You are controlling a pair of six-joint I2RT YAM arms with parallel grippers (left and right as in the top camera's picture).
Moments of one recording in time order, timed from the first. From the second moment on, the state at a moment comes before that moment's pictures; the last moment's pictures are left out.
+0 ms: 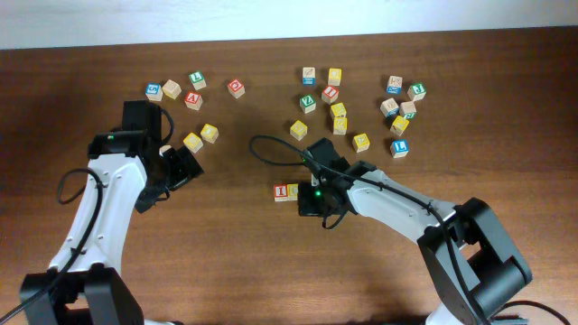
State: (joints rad) left arm 0.02 1.61 1.24 -1.03 -0.02 -0.55; right arm 0.57 1.80 1.03 -0.49 -0.22 0.60
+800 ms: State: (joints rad) left arm 0.02 1.61 1.24 -1.03 -0.02 -0.55; right arm 0.57 1.80 1.03 -0.47 -0.22 0.60
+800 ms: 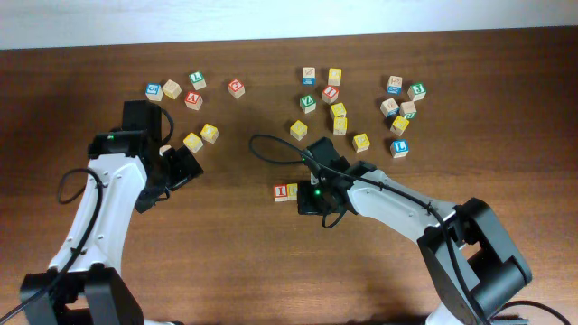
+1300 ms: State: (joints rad) left arm 0.02 1.61 1.24 -1.03 -0.02 -0.55; right arm 0.57 1.76 1.07 -0.66 -0.29 0.60
